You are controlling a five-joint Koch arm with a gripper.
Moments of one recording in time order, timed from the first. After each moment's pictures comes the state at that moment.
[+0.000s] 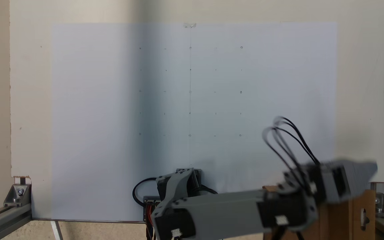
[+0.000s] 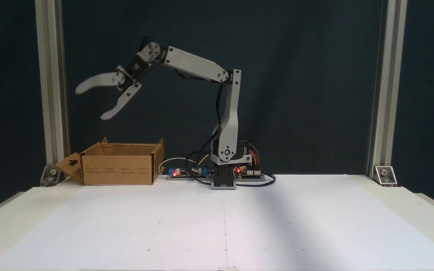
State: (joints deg) arm 69.6 97.0 47.6 60.2 -2.1
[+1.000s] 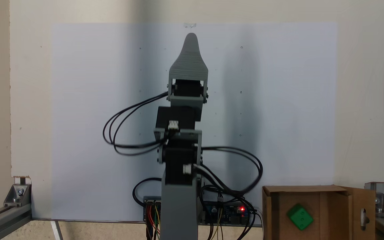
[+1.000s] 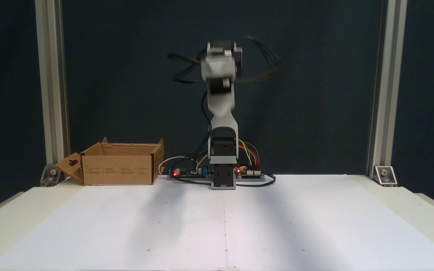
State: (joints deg) arm 1.3 112.9 68.3 45.8 2.0
